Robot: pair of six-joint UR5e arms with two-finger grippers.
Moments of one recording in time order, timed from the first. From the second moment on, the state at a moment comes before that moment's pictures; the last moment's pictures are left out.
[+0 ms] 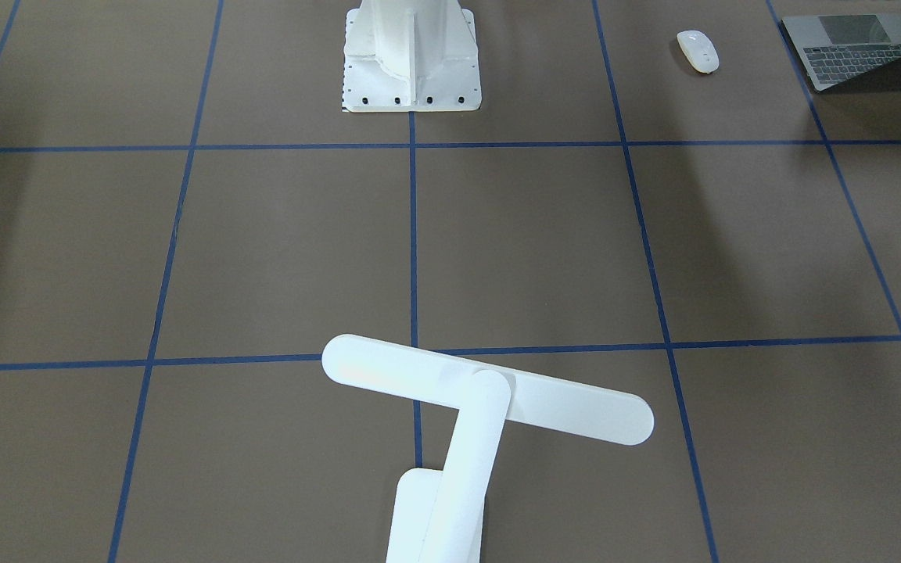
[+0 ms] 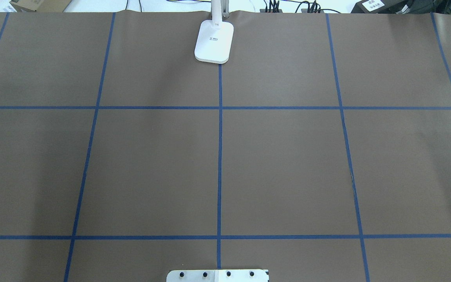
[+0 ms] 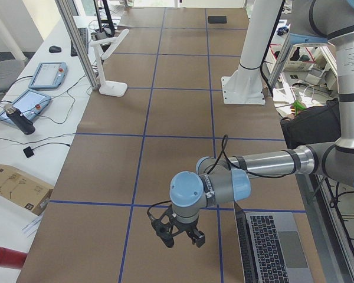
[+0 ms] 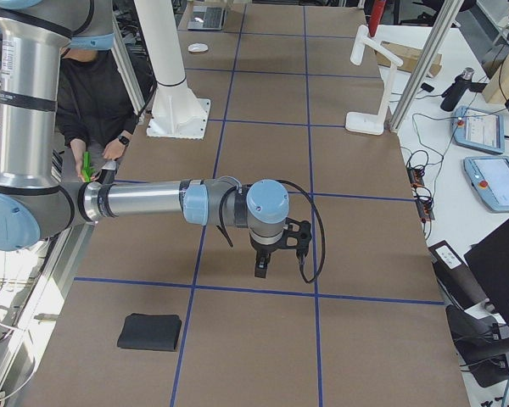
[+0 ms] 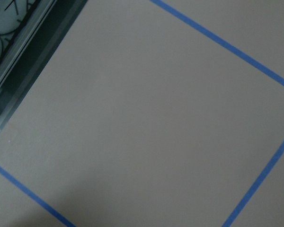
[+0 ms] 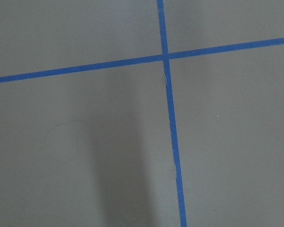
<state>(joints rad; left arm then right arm) -1.79 -1.30 -1.71 -1.50 -2.23 -0.54 1.60 -1.73 1.84 -1.69 2.46 0.09</state>
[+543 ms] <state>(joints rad) -1.83 -1.15 -1.83 -1.50 -2.21 -0.96 1.60 -1.73 1.86 -1.69 2.48 0.09</state>
